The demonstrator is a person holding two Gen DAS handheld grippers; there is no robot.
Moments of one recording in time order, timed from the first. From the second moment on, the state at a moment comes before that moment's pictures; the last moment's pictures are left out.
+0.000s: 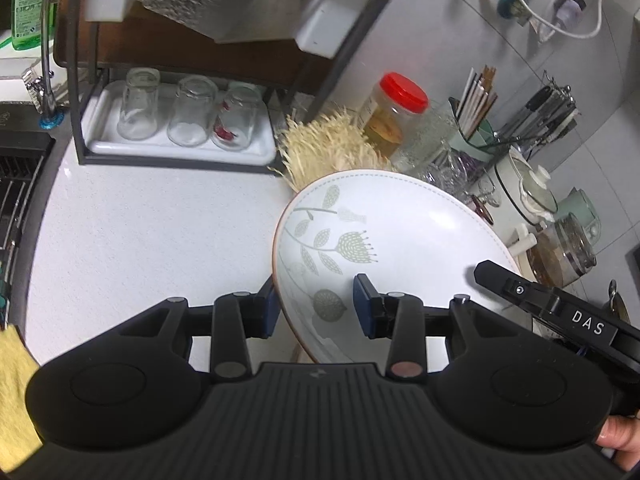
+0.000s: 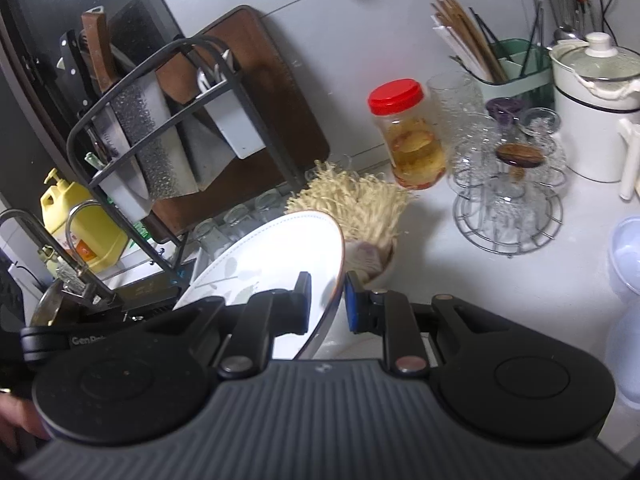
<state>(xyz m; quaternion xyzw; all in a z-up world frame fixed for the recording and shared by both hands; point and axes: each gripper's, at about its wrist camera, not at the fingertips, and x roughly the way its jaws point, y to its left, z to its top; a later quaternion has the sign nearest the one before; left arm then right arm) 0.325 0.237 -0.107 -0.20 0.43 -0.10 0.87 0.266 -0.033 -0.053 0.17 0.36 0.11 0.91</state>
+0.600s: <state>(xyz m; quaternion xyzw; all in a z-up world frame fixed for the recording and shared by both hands) 0.297 0.170 -0.161 -0.17 0.51 -0.09 0.84 0.231 -0.076 -0.100 0.12 0.43 0.09 0.89</state>
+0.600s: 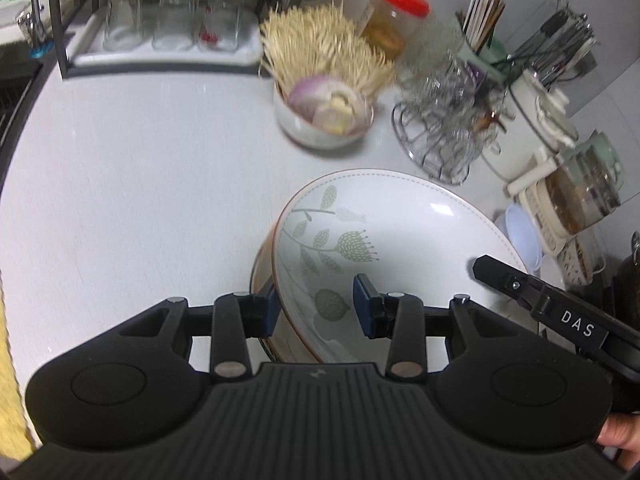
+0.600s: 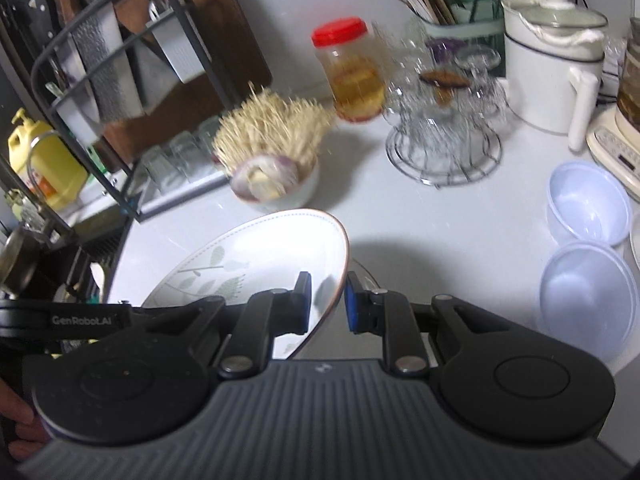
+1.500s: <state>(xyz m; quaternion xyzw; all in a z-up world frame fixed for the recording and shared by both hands) 0.307 0.153 -0.205 -0.15 0.54 -0.05 0.82 0.247 -0.063 -0.152 0.01 0.47 0.09 0.88</state>
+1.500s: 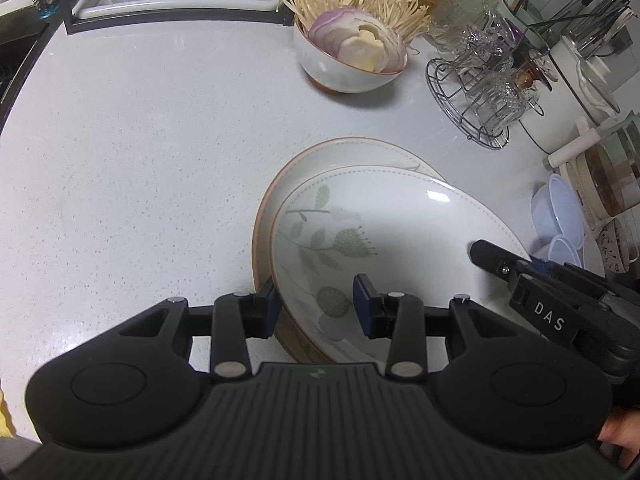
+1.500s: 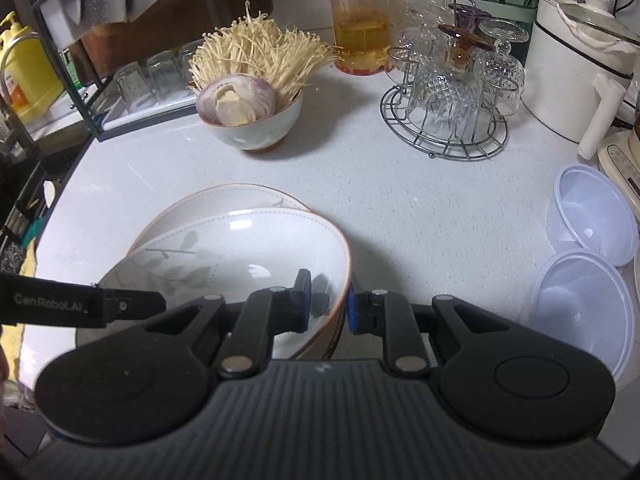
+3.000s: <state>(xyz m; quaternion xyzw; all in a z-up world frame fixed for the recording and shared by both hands) 0.275 0.155 -0.103 -0.18 0.45 -0.02 0.87 0.258 -0.069 -0.115 0.06 0.44 0.12 0.89</state>
